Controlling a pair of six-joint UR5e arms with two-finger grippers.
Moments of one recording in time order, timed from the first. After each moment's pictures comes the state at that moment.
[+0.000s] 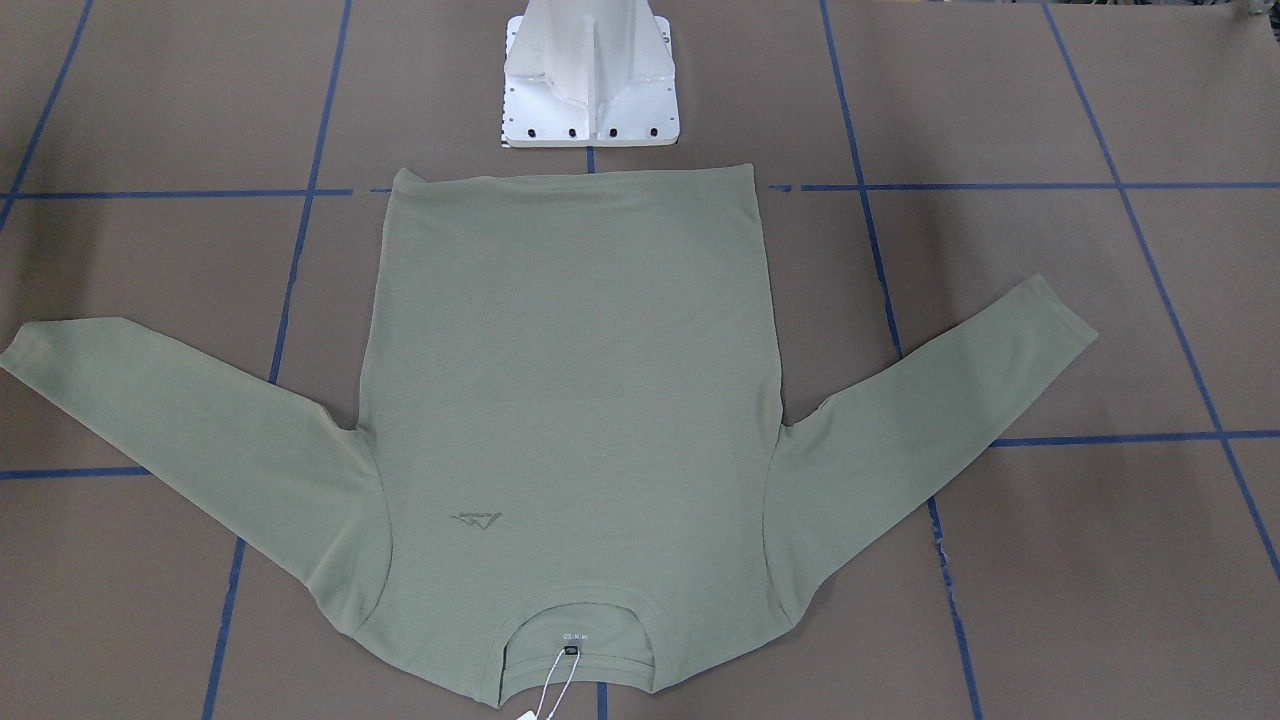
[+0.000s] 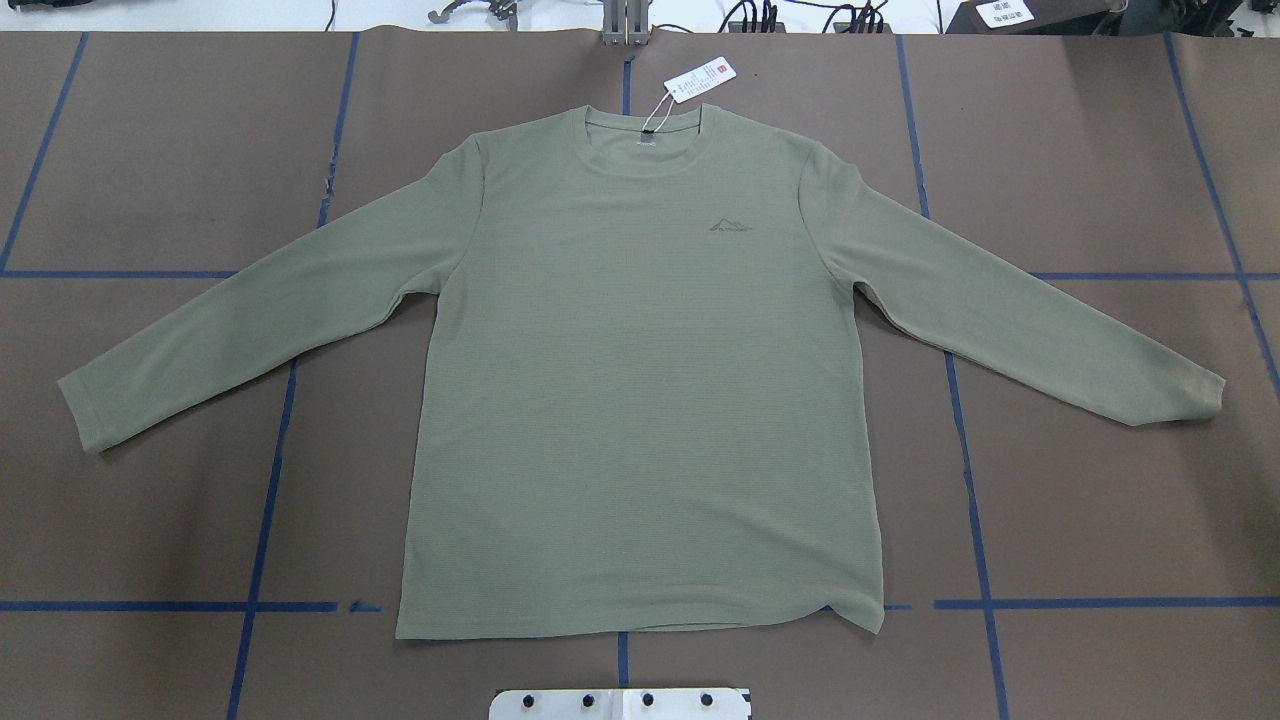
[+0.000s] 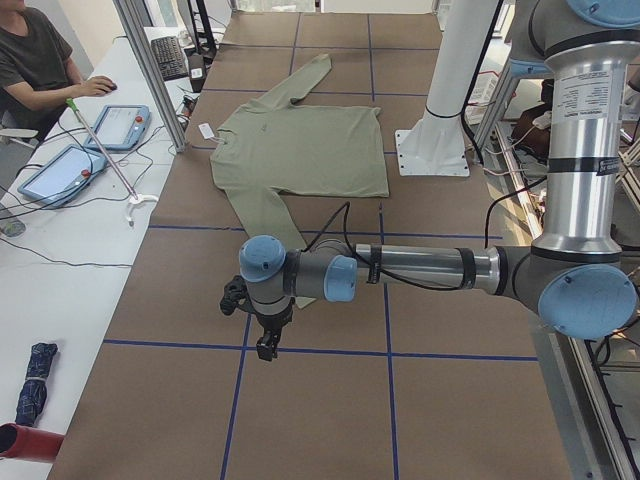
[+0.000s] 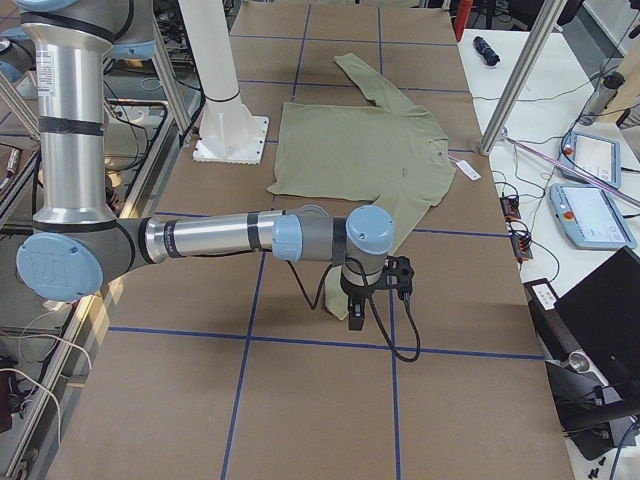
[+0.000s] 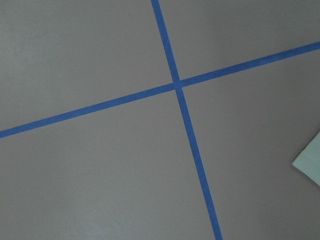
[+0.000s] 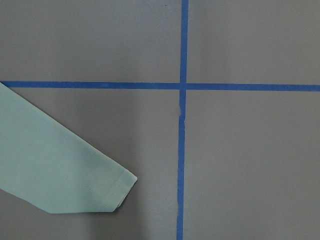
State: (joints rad) left arm -1.50 -1.54 -1.61 -1.62 -2.29 0.17; right arm 1.56 -1.61 1.75 -1.71 2.35 0.01
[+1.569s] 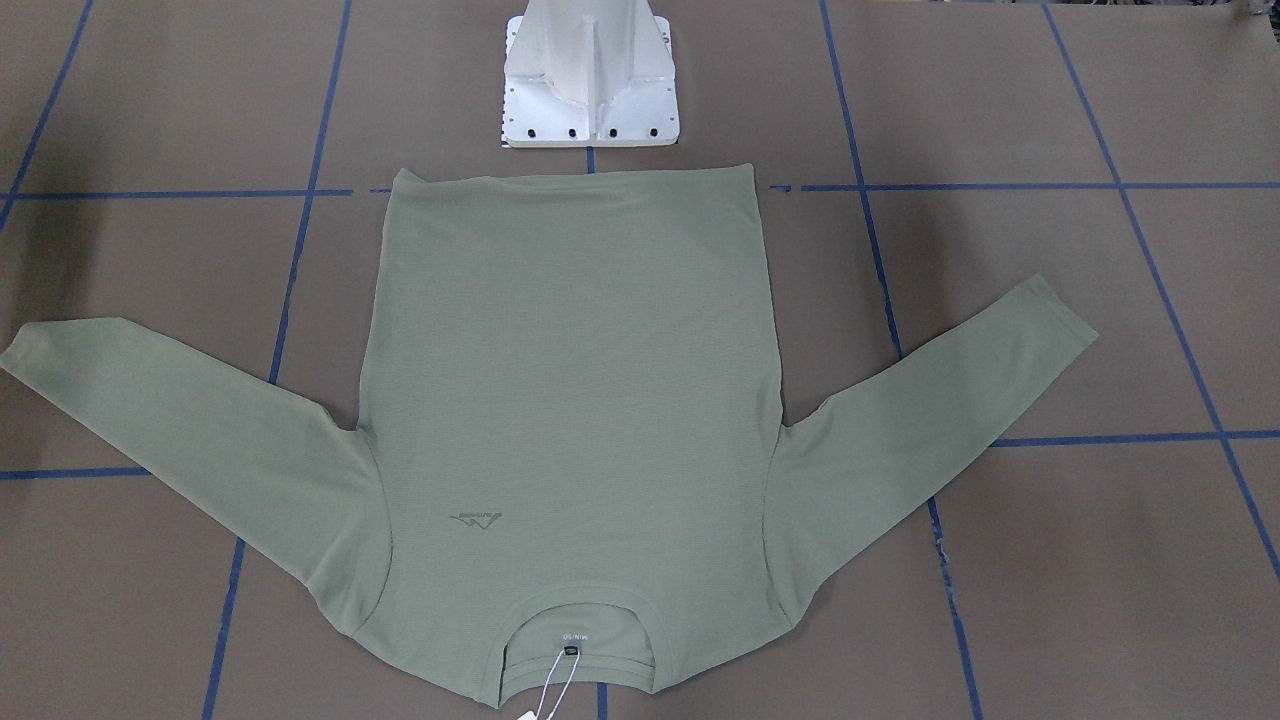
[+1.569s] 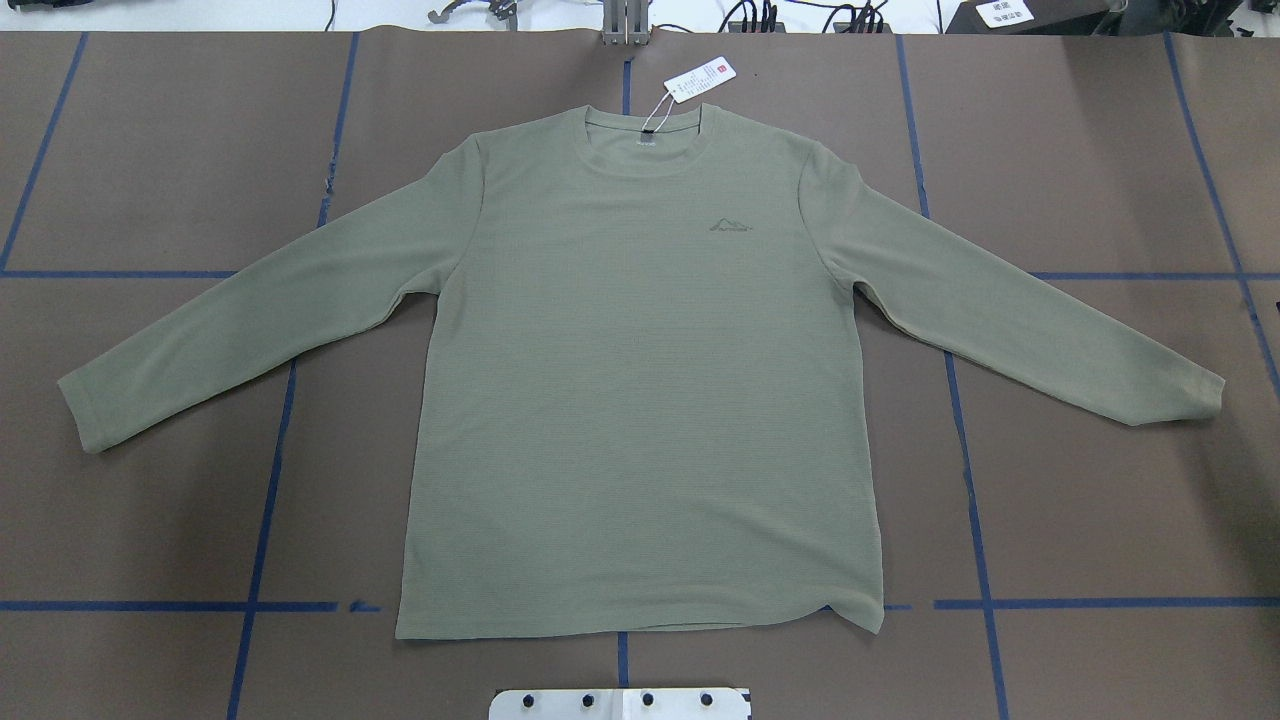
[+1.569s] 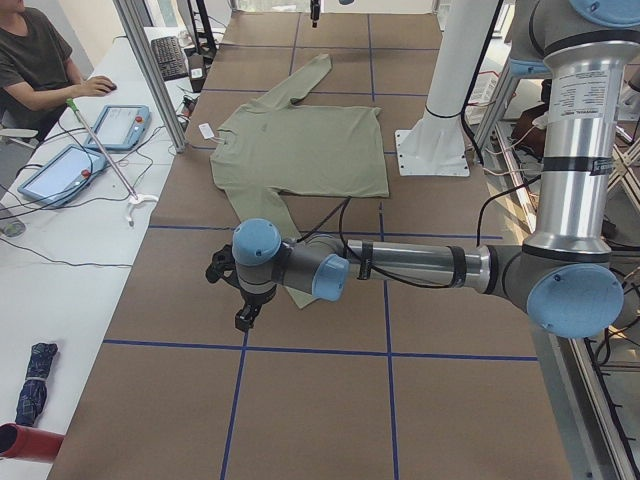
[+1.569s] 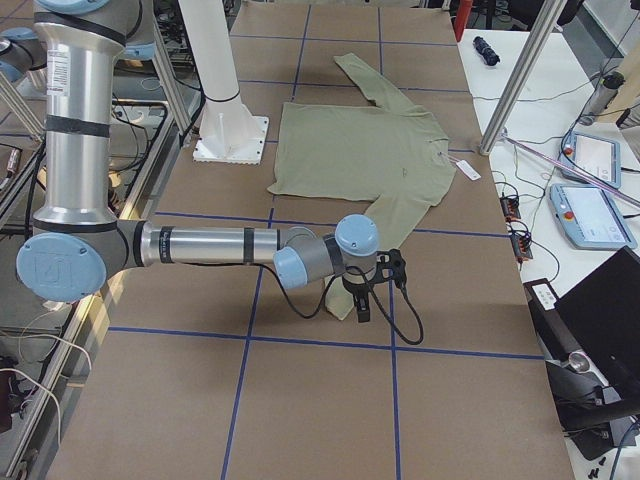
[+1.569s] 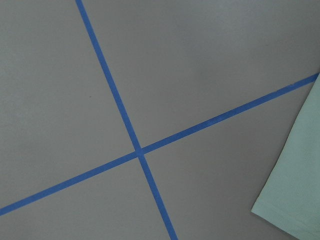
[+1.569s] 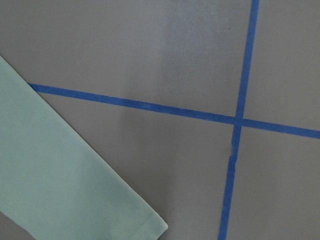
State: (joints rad) left arm -1.51 -1.58 -1.59 -1.83 -2.40 0.13; right arm 1.33 -1.70 1.63 -1.05 2.31 0.33
